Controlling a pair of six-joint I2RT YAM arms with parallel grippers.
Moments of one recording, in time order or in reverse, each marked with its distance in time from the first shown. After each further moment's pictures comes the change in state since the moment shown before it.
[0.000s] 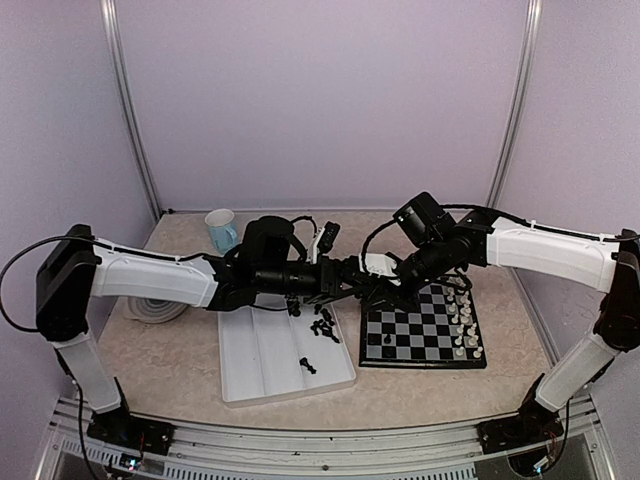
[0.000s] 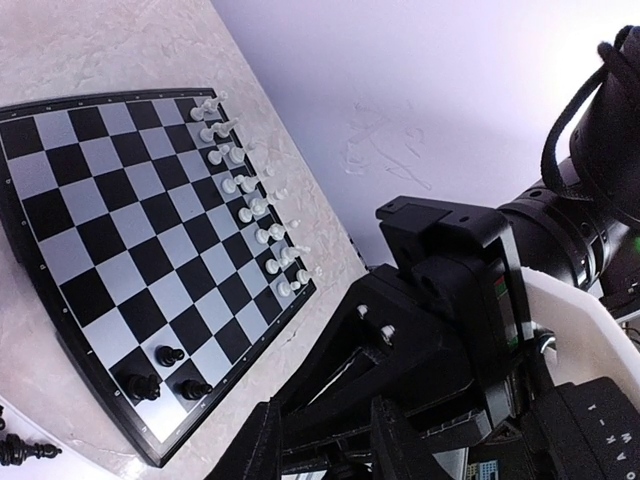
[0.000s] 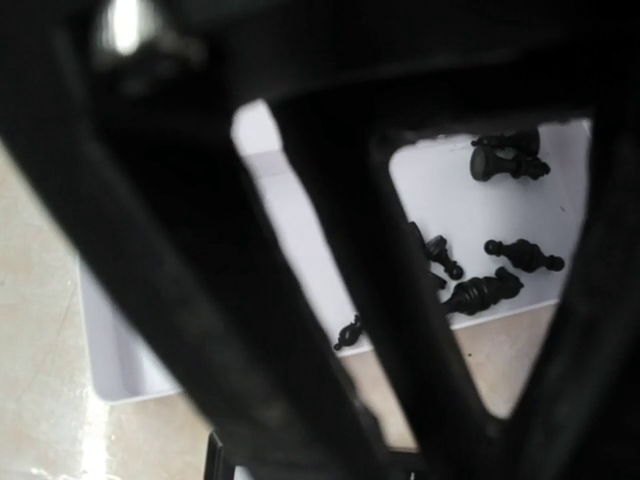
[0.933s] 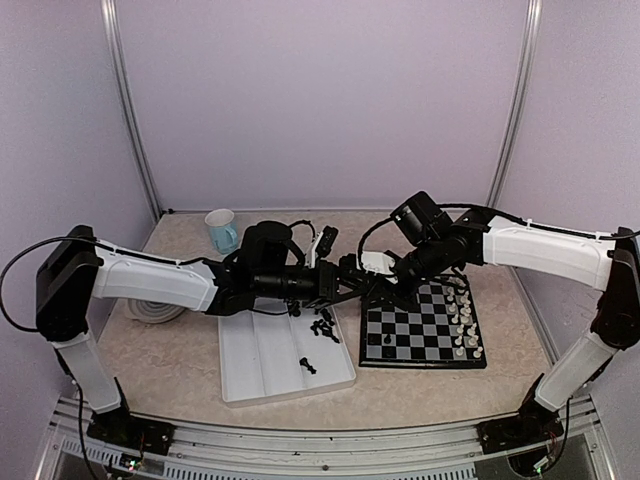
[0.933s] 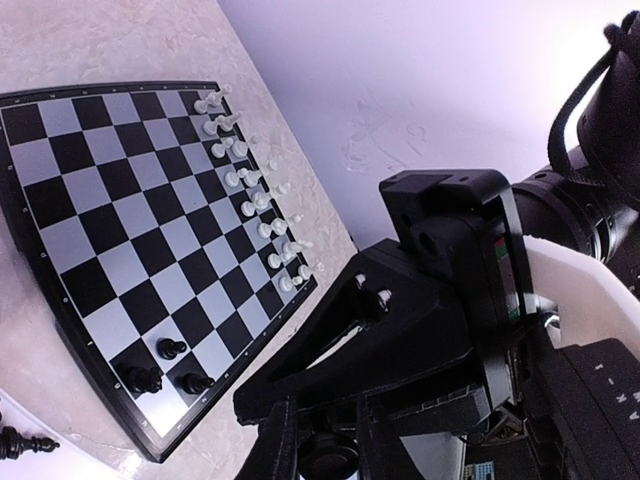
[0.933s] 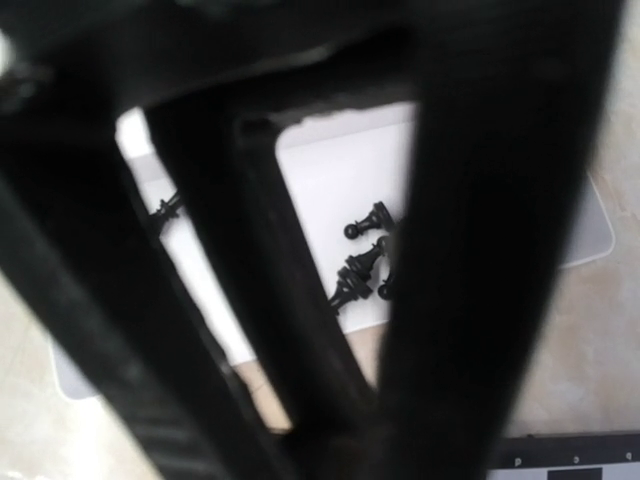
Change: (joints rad) left arm 0.000 0.002 -0.039 0.043 0.000 -0.020; right arm 0.000 0.021 0.016 0.003 0.053 0.033
